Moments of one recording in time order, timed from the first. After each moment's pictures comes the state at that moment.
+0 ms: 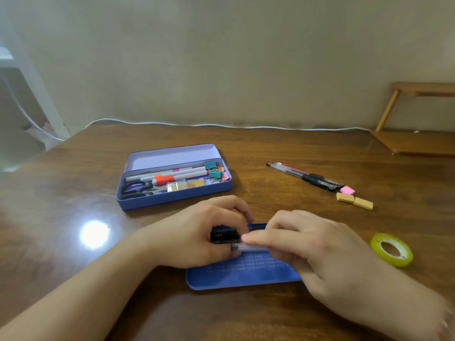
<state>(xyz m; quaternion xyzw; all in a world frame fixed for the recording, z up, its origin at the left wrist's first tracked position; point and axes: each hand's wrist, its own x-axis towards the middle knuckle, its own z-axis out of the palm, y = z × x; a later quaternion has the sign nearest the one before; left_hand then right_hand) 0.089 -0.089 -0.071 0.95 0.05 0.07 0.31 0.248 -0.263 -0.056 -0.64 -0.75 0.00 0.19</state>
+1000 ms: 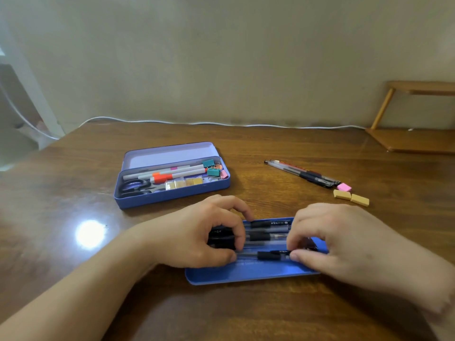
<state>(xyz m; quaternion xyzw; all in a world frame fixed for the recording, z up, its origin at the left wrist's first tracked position) 0.084 -0.088 -0.066 0.95 0.06 0.02 0.30 0.275 -0.268 -0.043 -0.69 -0.71 0.04 0.08</state>
